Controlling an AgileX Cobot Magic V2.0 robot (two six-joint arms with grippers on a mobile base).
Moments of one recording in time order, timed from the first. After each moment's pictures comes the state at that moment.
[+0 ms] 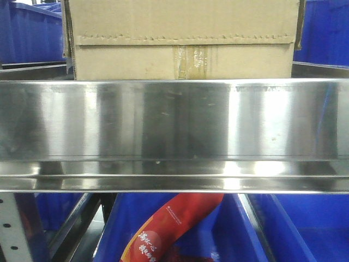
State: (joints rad) left arm -0.21 0.27 -0.48 0.15 0.30 -0.16; right arm 0.21 0.45 -0.54 0.16 0.33 -0.17
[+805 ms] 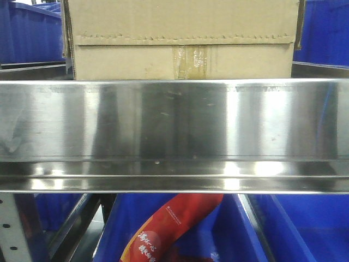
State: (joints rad) left arm -0.01 0.01 0.00 0.05 0.02 -0.06; right arm 0.21 0.45 -0.54 0.16 0.33 -0.17
